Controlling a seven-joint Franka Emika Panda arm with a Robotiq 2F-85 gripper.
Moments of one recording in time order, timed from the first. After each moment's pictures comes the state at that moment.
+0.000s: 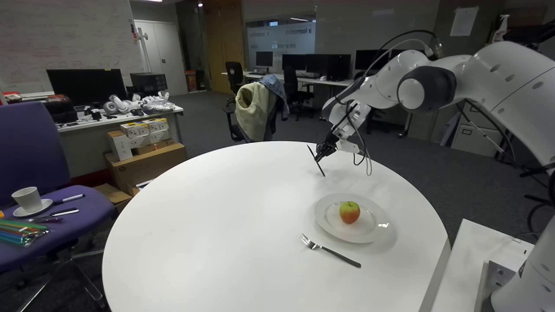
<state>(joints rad) -0.28 0.99 -0.23 -1.32 1.00 2.46 -0.82</state>
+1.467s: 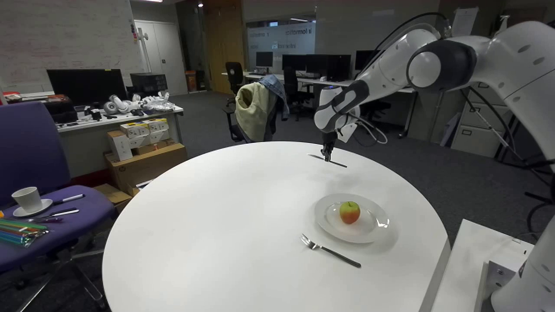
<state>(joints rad) -0.28 0.85 -0.10 -1.43 -0.08 2.40 -0.51</state>
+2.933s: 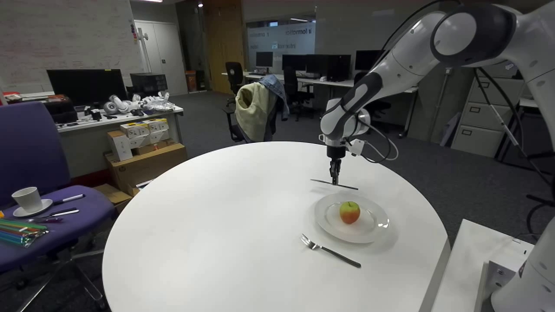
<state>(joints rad) -0.35 0.66 0.04 -1.81 -0.01 2.36 -0.68</state>
